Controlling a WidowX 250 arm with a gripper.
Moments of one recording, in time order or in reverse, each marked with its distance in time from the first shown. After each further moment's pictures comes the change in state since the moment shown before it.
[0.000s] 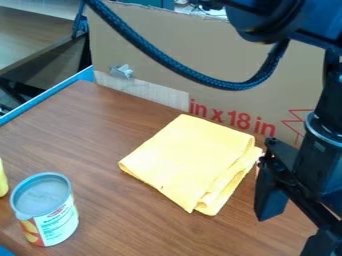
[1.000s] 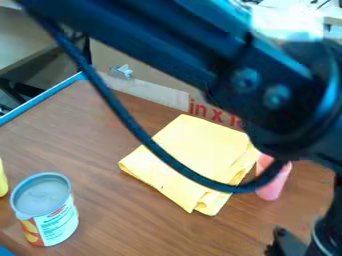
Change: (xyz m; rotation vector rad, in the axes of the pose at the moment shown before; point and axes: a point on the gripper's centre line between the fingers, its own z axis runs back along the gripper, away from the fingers) arm -0.026 -0.051 -0.049 -0.050 0.080 -0.139
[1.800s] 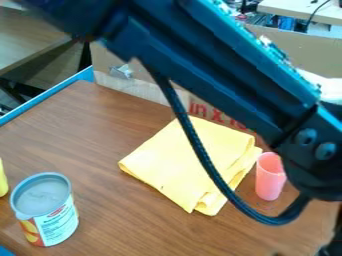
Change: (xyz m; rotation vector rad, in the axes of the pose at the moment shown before) arm 0.007 0.005 -0.038 -0.030 0.133 0.034
